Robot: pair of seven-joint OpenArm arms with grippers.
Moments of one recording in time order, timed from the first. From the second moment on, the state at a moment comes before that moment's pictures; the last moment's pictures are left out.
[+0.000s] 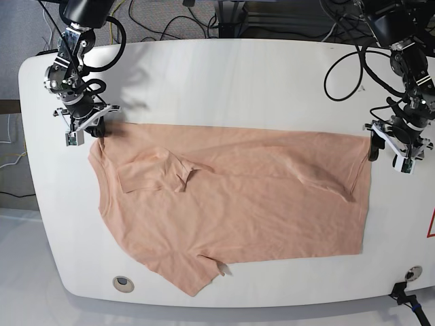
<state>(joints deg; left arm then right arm) 1.1 -17.9 -31.2 86.6 -8.3 -41.8 36.2 -6.6 11.5 28.1 78.5 11.3 30.8 -29.7</state>
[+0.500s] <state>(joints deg) -1.3 -17.5 -31.1 73.7 -7.3 -41.8 31.0 -6.7 11.4 28.0 78.5 11.3 30.7 -29.5</state>
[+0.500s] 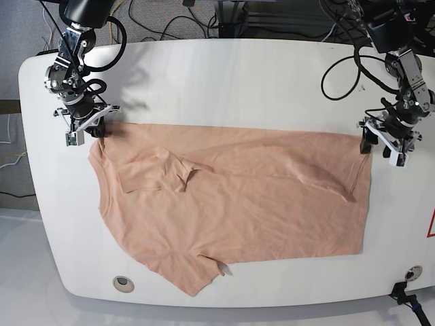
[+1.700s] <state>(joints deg) 22.1 -17.7 -30.1 89.6 -8.3 -41.8 29.8 -29.6 6.5 28.3 99.7 11.2 30.3 -34.2</state>
